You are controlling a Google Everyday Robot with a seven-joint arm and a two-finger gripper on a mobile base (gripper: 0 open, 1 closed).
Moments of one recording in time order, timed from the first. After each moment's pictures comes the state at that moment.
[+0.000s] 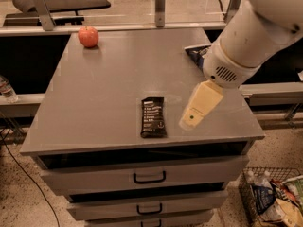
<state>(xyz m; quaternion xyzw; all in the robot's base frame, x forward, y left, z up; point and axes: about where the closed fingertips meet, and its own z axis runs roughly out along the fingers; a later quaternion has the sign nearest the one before) 0.487 -0.119 0.927 -0.52 0.83 0.01 0.22</state>
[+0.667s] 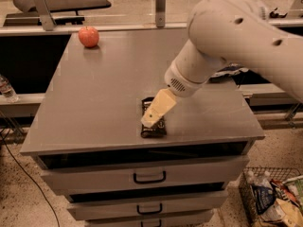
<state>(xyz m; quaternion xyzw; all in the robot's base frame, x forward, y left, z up) 0.543 -0.057 0.859 -0.45 0.86 0.06 0.23</state>
